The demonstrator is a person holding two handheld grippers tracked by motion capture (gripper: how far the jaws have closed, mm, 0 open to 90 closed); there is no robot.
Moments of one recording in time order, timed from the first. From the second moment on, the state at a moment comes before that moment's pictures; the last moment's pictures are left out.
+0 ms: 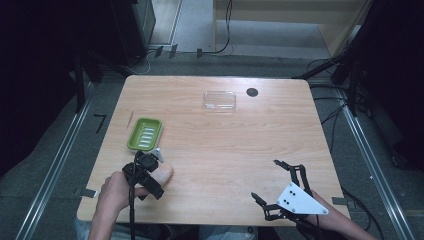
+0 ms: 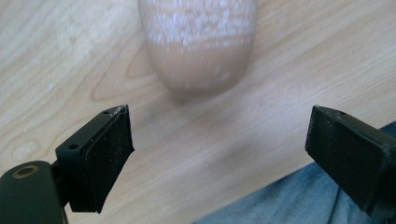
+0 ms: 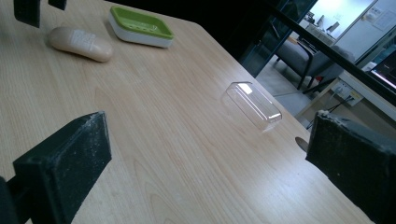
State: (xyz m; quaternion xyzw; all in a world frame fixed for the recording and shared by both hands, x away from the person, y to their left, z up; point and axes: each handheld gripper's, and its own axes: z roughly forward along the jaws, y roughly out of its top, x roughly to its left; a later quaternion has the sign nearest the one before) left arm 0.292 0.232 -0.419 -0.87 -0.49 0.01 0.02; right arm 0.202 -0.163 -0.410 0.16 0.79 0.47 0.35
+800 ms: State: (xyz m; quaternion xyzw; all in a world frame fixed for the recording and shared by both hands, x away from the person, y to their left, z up) left arm 0.327 0.219 -0.440 -0.87 -0.49 0.03 0.00; right arm 0.202 -0.163 -0.410 0.16 0.79 0.47 0.35
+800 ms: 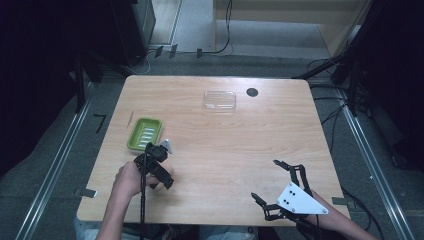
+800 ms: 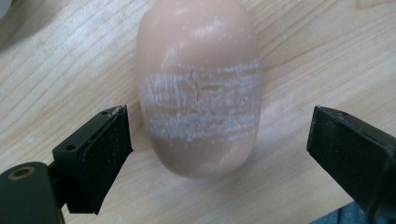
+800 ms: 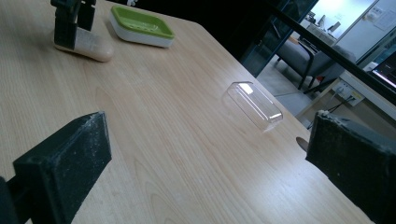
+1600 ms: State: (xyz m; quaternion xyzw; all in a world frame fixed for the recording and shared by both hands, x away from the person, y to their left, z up) left arm 0.332 0.221 -0.450 -0.86 -0.51 0.01 0.00; right arm 0.202 -0.163 -0.410 0.16 0.79 0.47 0.35
